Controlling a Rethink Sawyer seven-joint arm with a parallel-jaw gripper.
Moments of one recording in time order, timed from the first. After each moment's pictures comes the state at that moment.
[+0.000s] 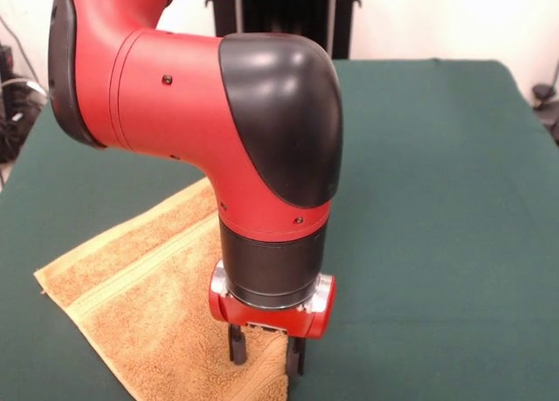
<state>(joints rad) -0.15 0.09 -0.19 0.51 0.23 0.86 1.71</state>
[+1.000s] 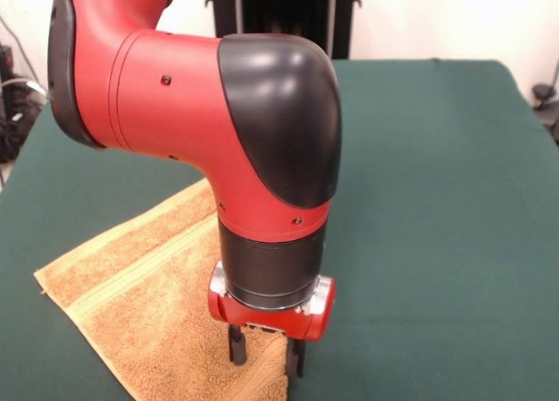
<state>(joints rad) -0.16 0.09 -0.19 0.51 0.24 0.86 1.75</state>
